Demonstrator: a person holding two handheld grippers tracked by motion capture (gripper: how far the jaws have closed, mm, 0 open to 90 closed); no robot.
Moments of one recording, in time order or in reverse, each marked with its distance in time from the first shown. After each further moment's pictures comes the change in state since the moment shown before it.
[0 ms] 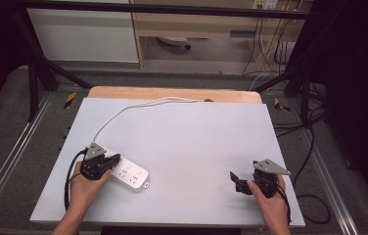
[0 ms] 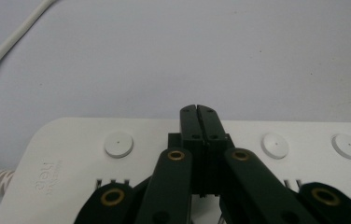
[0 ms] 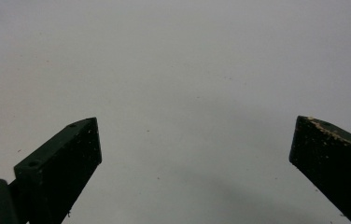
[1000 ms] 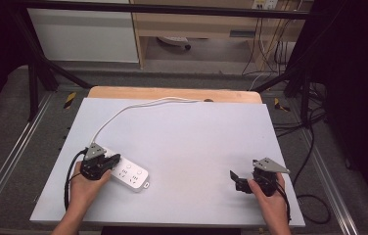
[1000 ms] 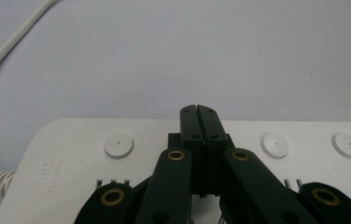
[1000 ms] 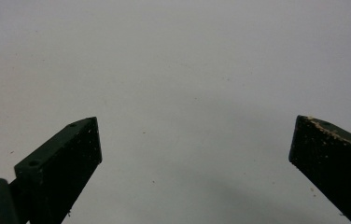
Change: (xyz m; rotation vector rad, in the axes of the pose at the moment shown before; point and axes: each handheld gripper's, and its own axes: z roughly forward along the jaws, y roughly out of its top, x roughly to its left) left arm 0.000 0.000 0.000 -0.001 0.001 0.004; right arm -0.002 0.002 0.003 0.009 -0.001 -0.003
